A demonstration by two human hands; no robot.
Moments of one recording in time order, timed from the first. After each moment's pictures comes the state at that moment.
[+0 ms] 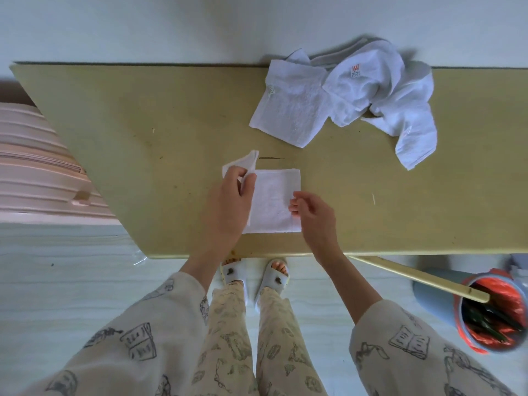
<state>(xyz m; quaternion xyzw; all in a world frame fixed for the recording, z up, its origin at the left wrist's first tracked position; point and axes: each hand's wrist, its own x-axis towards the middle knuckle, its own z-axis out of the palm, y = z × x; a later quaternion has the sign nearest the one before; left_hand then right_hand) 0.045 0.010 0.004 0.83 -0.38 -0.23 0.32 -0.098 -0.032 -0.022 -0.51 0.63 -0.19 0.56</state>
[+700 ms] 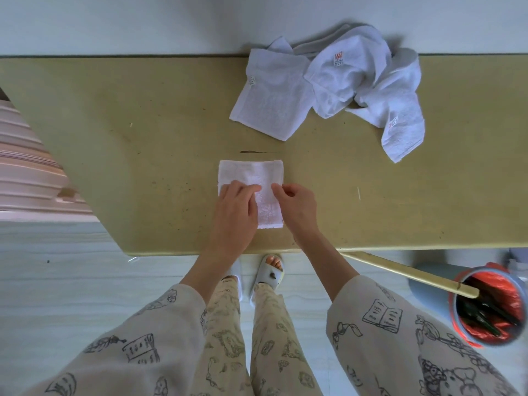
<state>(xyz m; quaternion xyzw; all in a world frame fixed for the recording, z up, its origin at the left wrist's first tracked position) 0.003 0.020 -0.032 0.80 -0.51 -0.19 0.25 -0.097 -0.053 -0.027 -0.48 0.65 -0.13 0.58</state>
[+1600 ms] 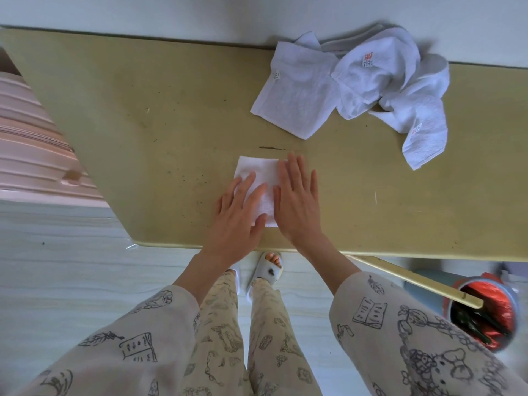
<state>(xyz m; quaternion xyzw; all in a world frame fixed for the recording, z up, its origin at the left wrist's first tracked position) 0.025 0.055 -0.052 0.77 -0.59 -0.19 0.15 -0.080 -0.036 -0.062 -0.87 0.46 -0.07 0.17</state>
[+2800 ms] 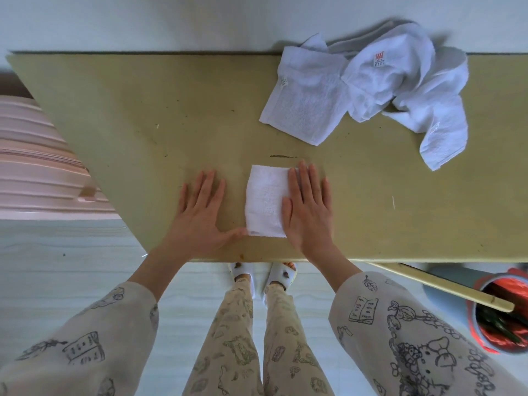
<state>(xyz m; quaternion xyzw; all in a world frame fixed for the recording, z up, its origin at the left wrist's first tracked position) 0.114 0.062 -0.044 0.77 -0.58 -0.27 -0.03 -0.076 -0.034 -0.079 -0.87 0.48 -0.03 0.10</state>
